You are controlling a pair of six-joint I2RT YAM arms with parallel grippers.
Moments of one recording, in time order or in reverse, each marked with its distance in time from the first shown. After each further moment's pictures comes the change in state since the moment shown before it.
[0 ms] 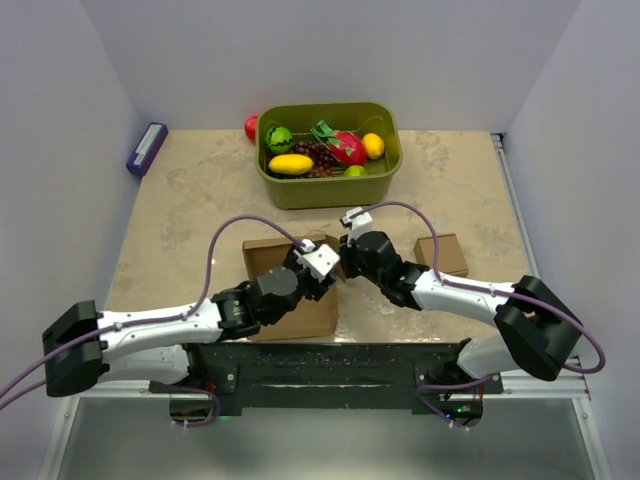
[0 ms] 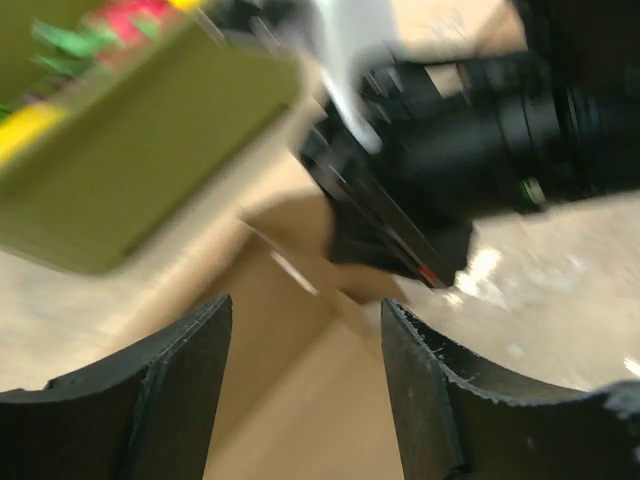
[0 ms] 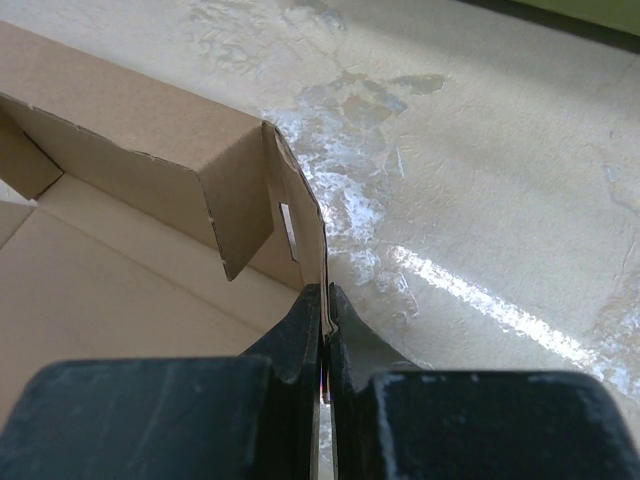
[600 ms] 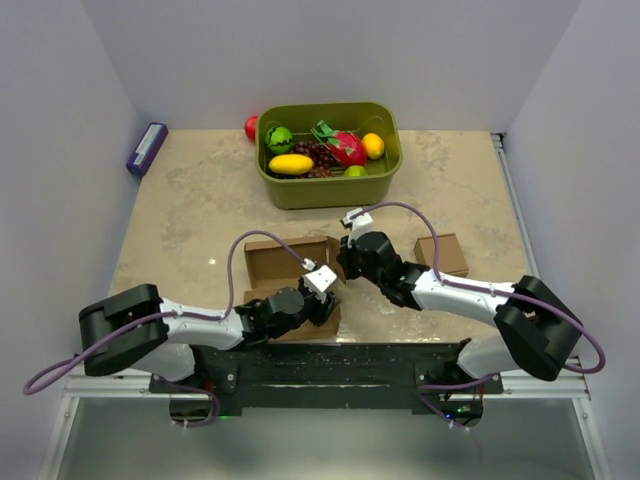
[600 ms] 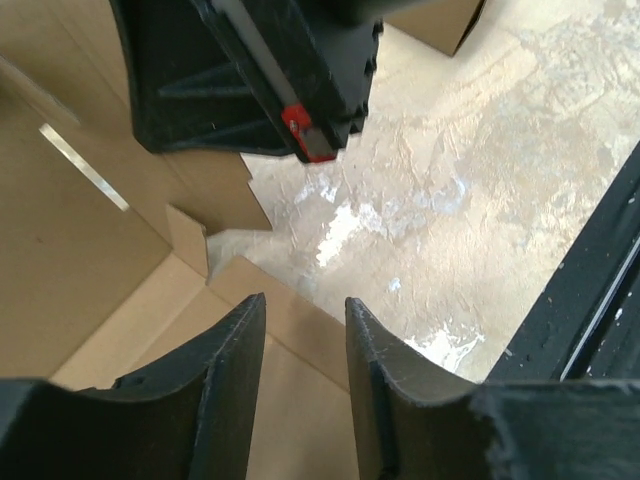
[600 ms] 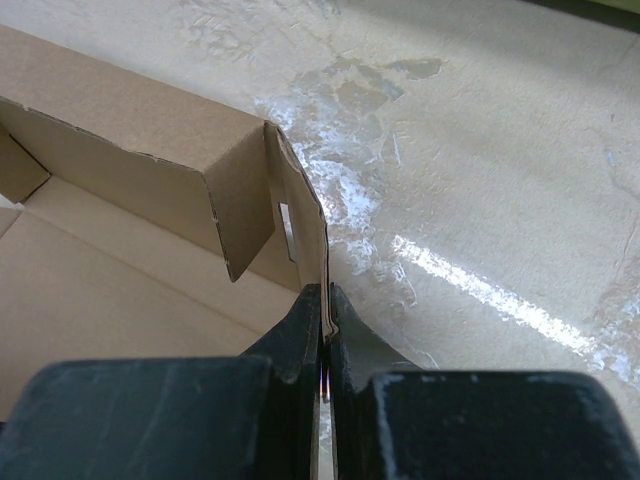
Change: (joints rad) left arm -0.021 0.267 -0.250 0.418 0.219 -0.324; right arm 0.000 0.000 0.000 -0.026 0.004 0.012
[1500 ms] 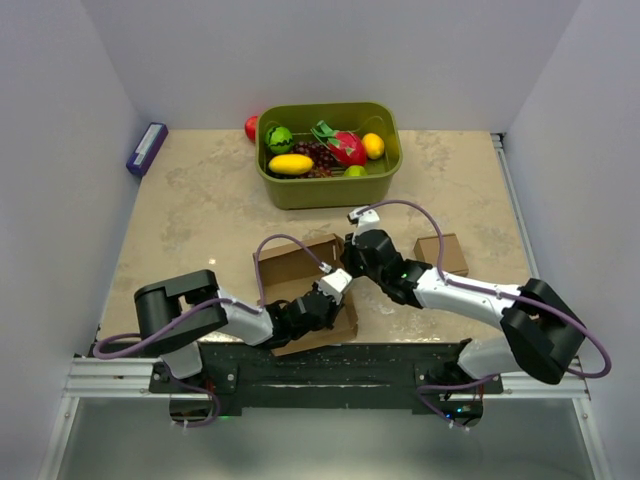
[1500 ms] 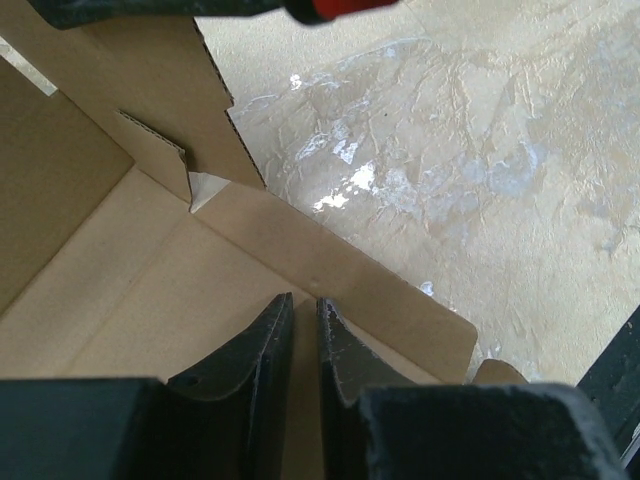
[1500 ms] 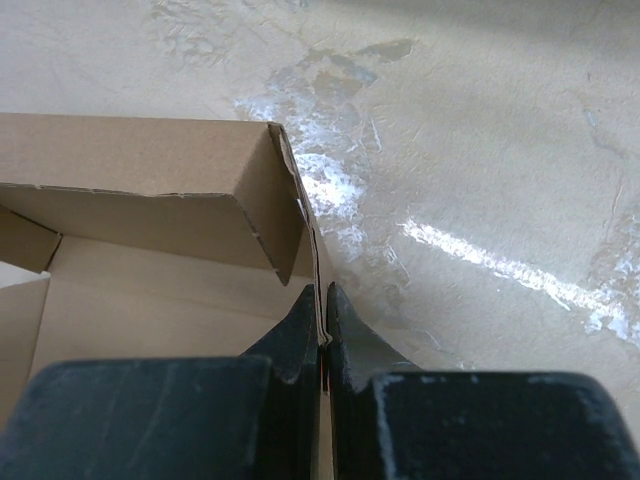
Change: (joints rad) left arm -0.018 0.322 0.103 0.050 -0.074 -0.107; right arm -0.001 -0.023 0.030 -0.097 0.044 0.112
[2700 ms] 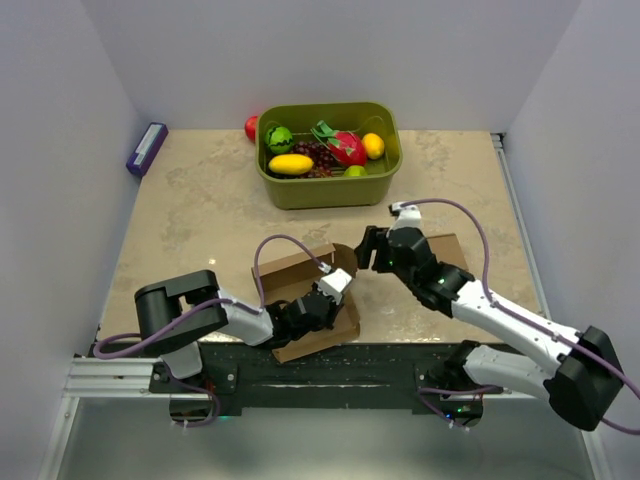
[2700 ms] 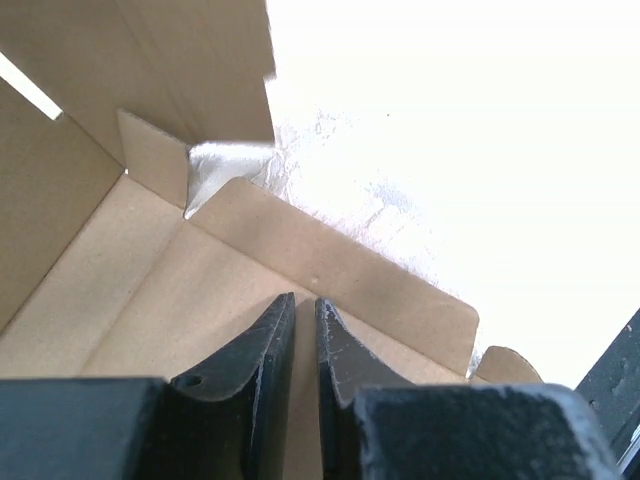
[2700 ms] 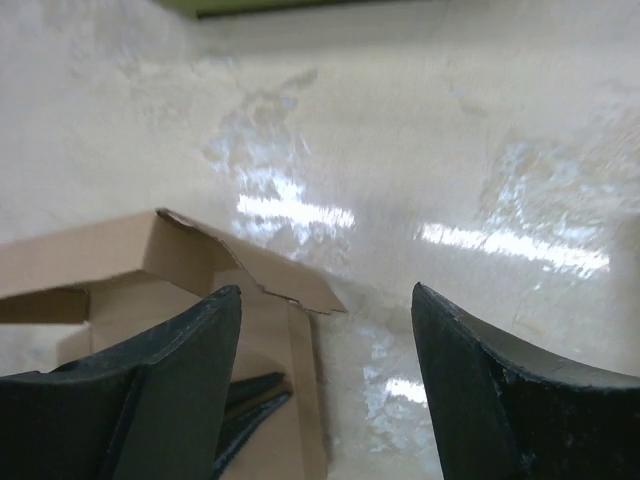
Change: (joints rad) left arm -0.005 0.001 -0.001 -0.001 -0.013 -0.012; right arm -0.057 -0.286 -0.020 -0.262 0.079 0.150
